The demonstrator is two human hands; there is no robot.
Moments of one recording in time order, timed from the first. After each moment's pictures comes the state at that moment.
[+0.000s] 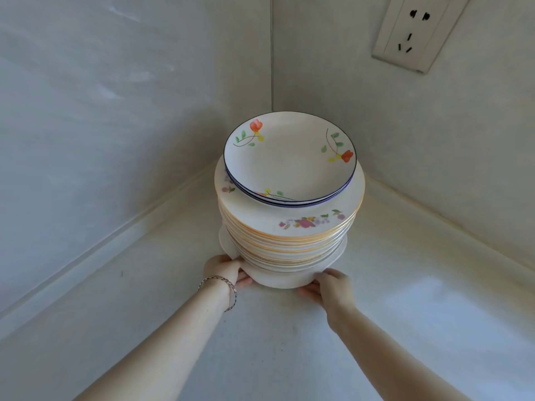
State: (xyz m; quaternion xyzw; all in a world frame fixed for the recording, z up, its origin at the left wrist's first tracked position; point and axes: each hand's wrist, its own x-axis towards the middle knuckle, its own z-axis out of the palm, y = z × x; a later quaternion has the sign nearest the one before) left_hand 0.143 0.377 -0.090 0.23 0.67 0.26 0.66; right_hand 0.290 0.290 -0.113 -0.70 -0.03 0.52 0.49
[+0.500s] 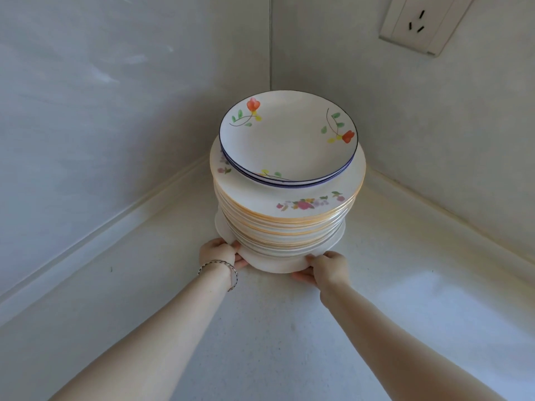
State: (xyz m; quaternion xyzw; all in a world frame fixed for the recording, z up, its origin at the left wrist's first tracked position) left_hand 0.157 0.396 -0.095 0.20 0.66 0.32 0.65; right_hand 0.296 0.318 -0.120 -0.70 -0.02 0.51 0.50
